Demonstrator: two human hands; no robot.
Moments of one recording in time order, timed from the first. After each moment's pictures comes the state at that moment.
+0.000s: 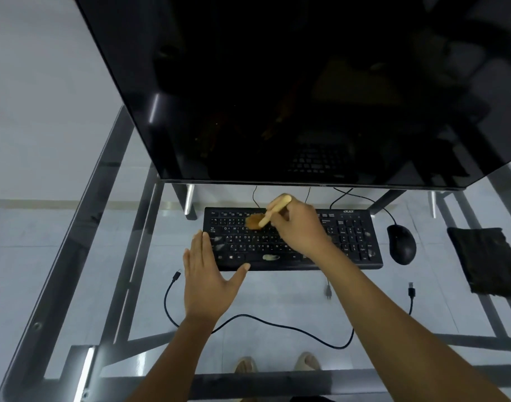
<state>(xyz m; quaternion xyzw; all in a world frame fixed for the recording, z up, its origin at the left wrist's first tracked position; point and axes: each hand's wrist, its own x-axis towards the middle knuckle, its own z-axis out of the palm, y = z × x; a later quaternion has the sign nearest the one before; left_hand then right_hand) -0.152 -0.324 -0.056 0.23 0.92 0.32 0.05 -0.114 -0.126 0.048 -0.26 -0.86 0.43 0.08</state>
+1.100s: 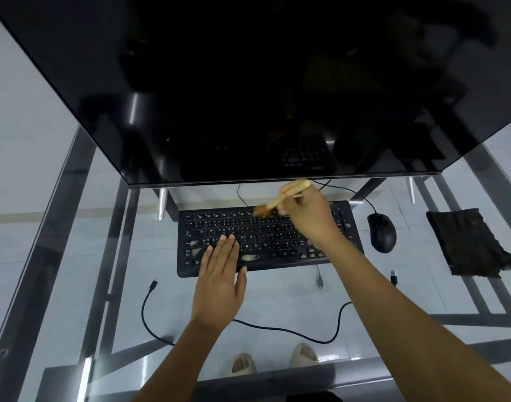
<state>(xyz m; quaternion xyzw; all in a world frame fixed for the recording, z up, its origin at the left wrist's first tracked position) -0.128 -0.285 -0.059 0.43 0.87 0.25 0.00 -0.088 -0.077 0.054 -0.34 -0.80 0.48 0.13</state>
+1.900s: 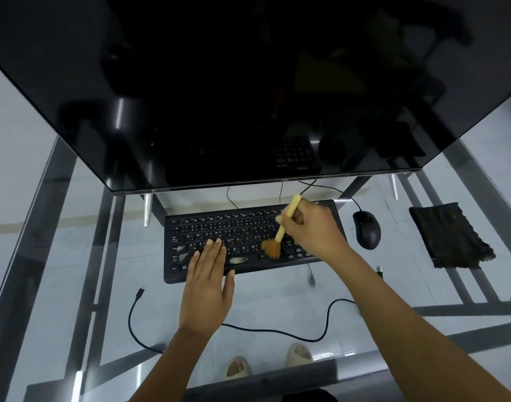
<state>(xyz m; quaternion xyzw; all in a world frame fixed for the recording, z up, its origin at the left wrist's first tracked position) -0.128 -0.288 -0.059 0.43 0.87 0.26 0.01 -0.050 -0.069 0.053 -0.35 -0.86 0.37 0.09</state>
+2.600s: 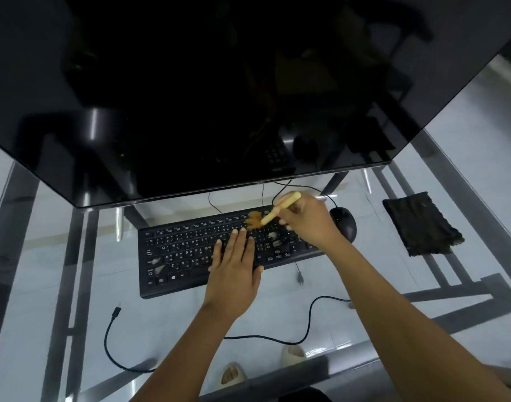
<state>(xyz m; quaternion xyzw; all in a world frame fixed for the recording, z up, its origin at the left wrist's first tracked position) -0.105 -0.210 -0.041 0.53 0.84 0.10 0.06 -0.032 -0.030 0.046 -0.40 -0.81 0.41 0.12</state>
